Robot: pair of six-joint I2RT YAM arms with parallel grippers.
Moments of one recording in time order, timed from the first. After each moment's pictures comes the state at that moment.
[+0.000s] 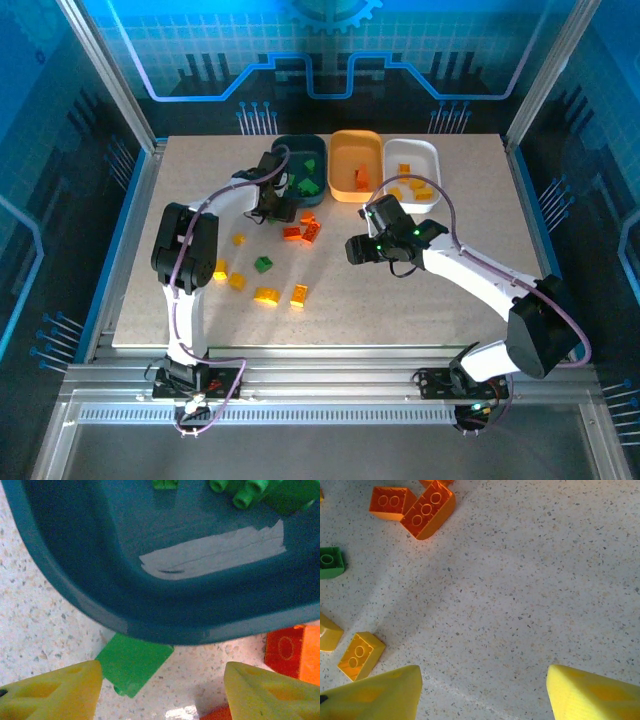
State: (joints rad) left arm -0.28 2.07 1.54 -0.64 -0.04 -0.14; right arm 0.61 1.43 1.03 -0.59 -0.03 0.38
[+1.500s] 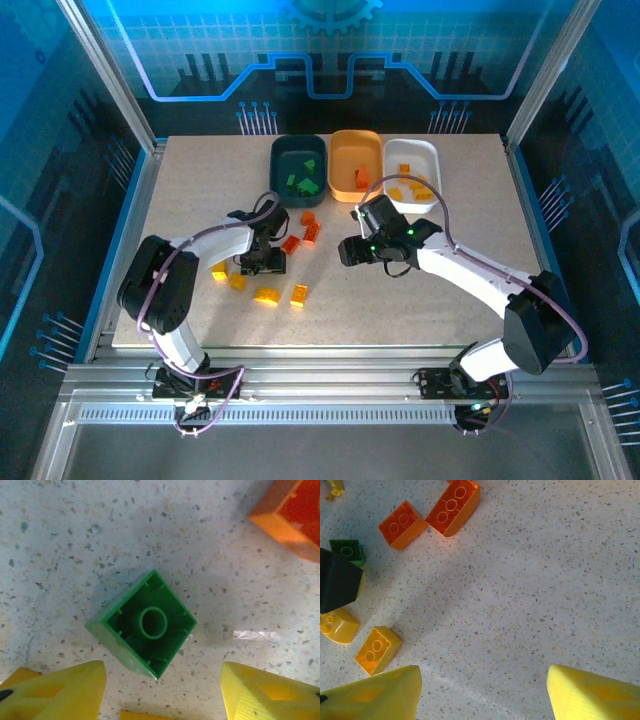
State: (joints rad) left arm -0.42 1.75 1.06 -0.79 -0.05 -0.51; right arm 0.64 1.46 1.06 -0.59 -0.06 0.38
